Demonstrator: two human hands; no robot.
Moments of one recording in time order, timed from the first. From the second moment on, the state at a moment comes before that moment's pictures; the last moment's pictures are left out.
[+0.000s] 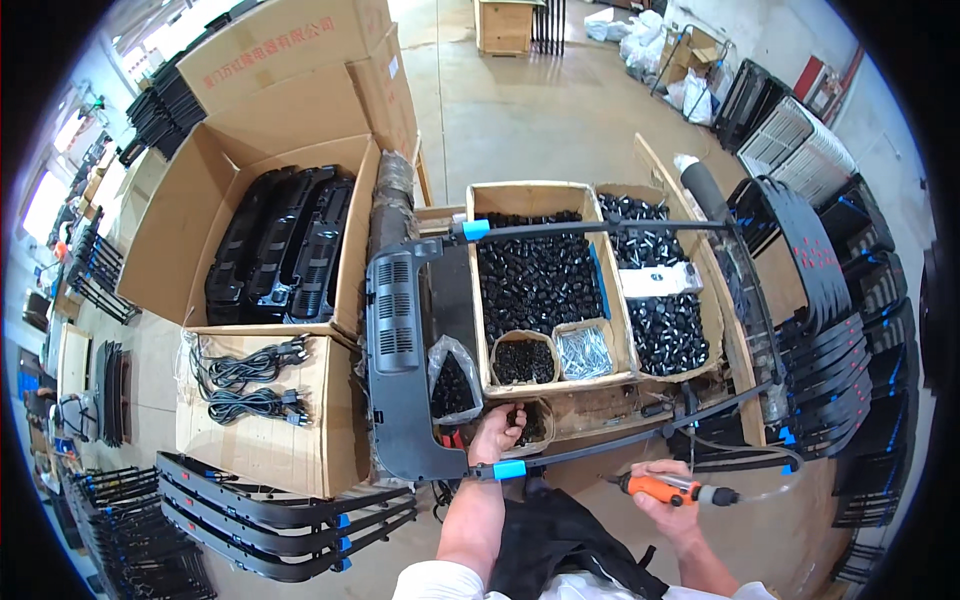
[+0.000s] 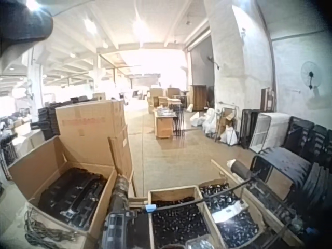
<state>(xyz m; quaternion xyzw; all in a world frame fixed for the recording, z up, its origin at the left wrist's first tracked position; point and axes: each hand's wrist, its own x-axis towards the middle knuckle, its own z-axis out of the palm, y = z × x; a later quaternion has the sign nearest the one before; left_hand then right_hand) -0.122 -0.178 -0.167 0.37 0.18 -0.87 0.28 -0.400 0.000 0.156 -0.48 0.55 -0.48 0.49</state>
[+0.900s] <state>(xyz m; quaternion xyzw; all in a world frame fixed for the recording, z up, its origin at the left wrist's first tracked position) -0.117 -0.135 -0.132 0.27 0.00 -0.85 0.45 -0.355 -0.131 0.278 -0.71 0.32 -0.45 0.43</state>
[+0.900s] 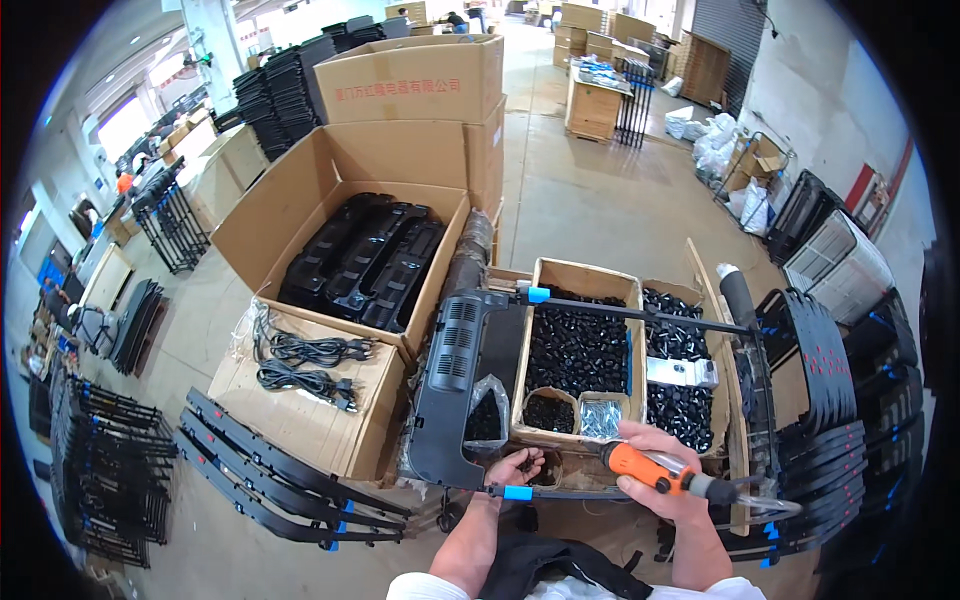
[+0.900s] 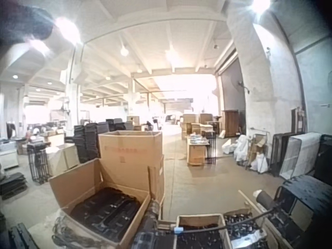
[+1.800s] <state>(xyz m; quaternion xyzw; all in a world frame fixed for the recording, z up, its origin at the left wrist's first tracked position) -0.079 0.019 0.072 0.51 -0.06 -0.70 0.50 -0.300 -0.159 0.201 -0.64 0.26 -0.44 0.57</state>
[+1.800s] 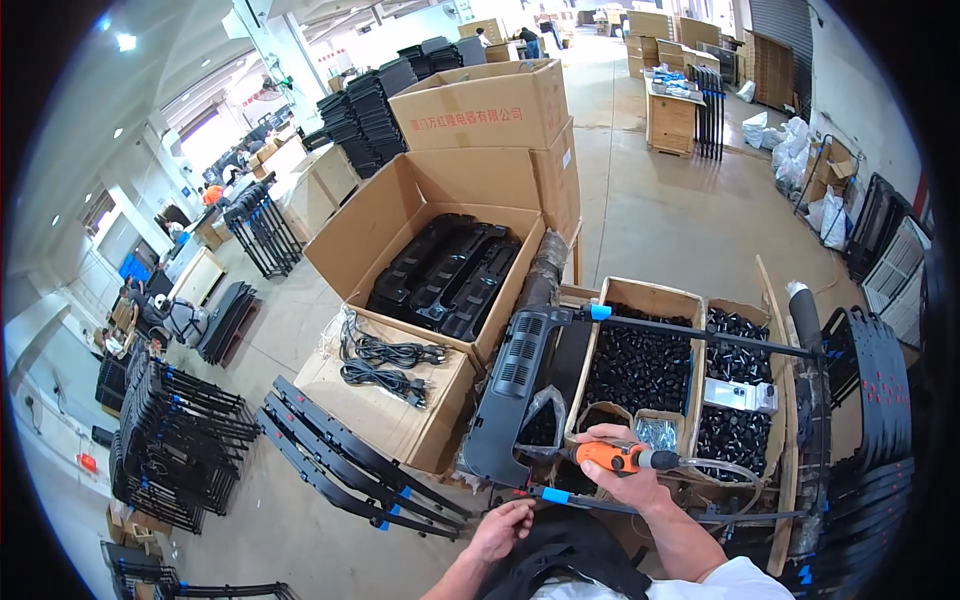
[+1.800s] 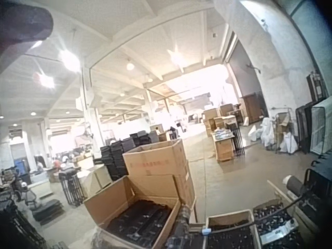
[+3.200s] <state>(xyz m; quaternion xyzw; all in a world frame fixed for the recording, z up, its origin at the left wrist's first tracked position) 0.076 -0.198 0.075 0.26 0.16 -0.75 0.59 -0.053 -0.276 0.195 -0.69 0.40 -0.33 0.50</state>
